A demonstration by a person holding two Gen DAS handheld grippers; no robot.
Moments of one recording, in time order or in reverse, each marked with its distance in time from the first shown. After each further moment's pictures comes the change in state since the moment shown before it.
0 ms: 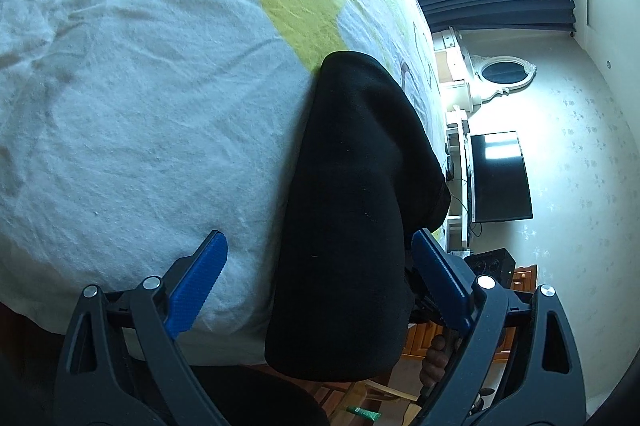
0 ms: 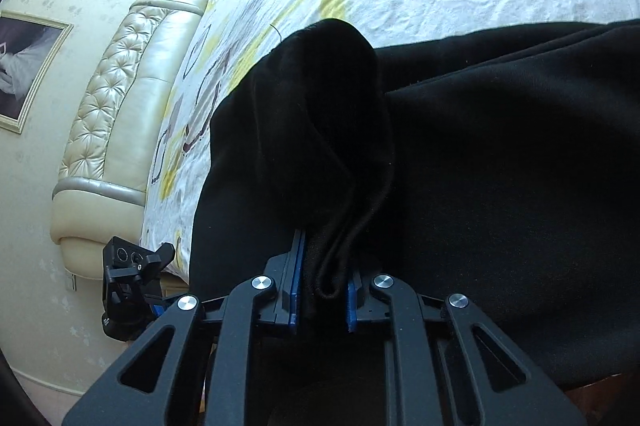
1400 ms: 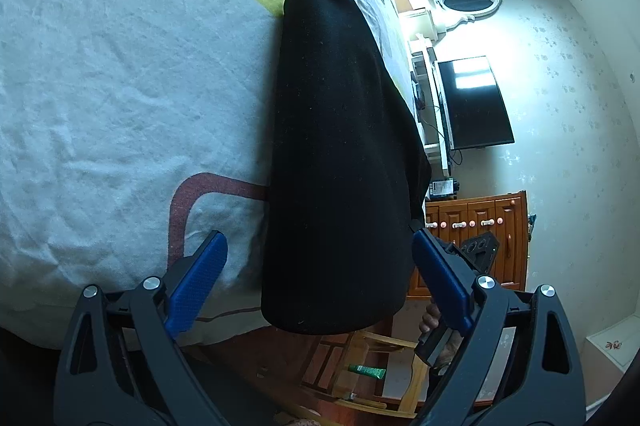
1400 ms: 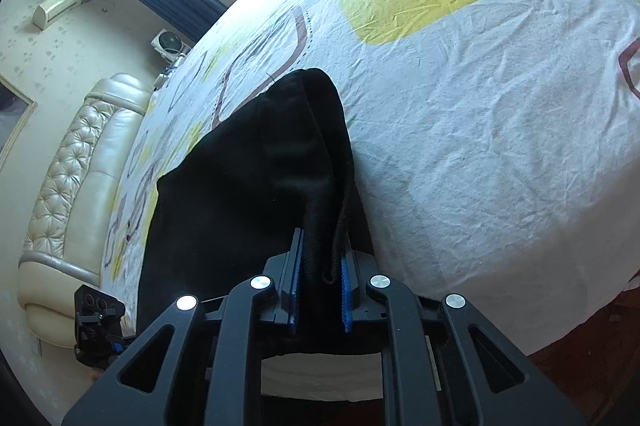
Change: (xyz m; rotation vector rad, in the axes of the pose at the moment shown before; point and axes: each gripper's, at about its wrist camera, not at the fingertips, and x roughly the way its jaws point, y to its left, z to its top) left arm 0.081 -0.054 -0.054 0.153 0.198 -0.106; right arm -0.167 -0.154 -0.044 0.145 -0.355 -0.183
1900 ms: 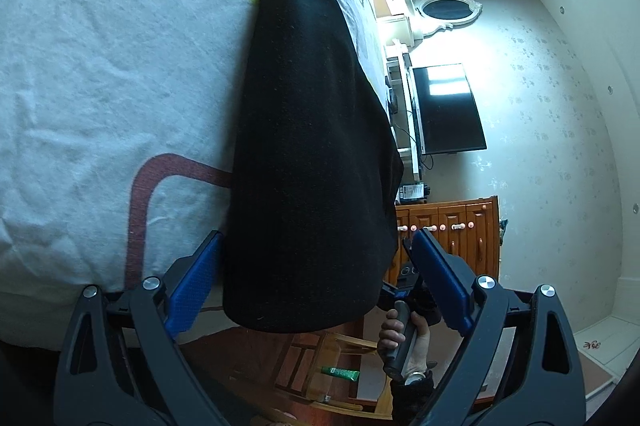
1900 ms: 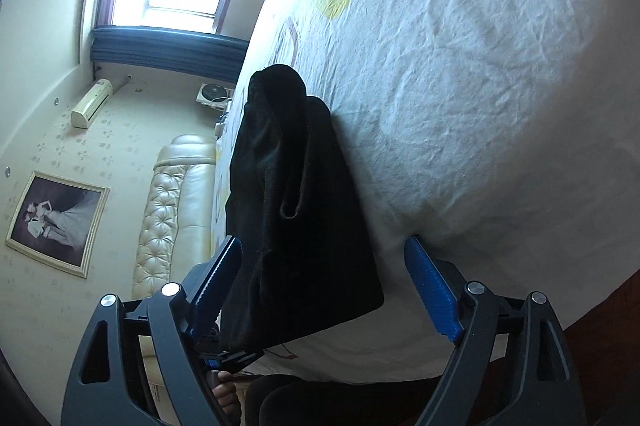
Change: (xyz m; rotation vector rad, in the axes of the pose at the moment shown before) left arm 0.005 0.000 -0.010 -0.016 -0.009 -0.109; right arm 0.001 -0.059 -0.036 0.321 0.014 0.370
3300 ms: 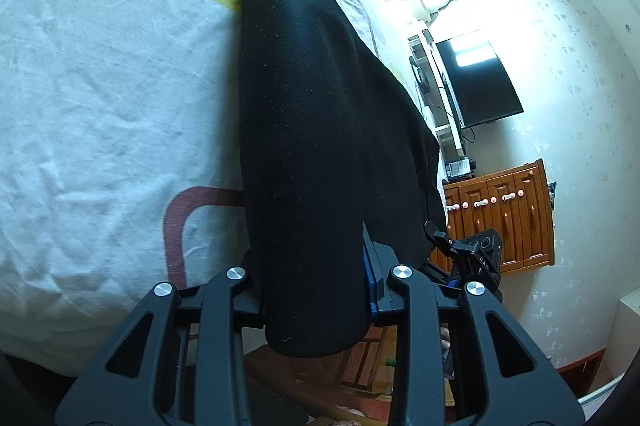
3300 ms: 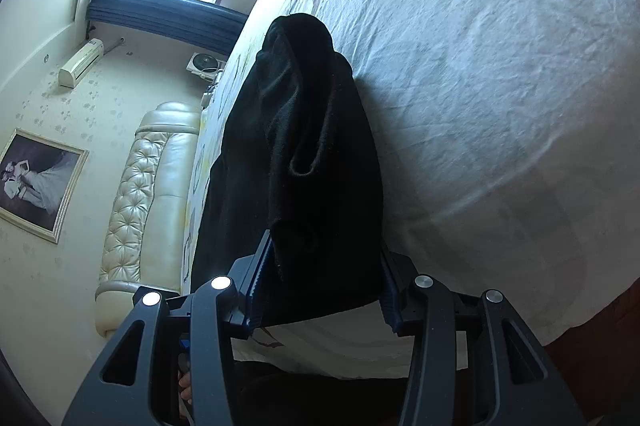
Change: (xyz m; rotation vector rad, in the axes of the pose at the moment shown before) left arm -0.004 -0.019 0.005 0.166 0.019 0.186; right arm 0.056 0.042 -0.018 -0.114 0.067 -0.105
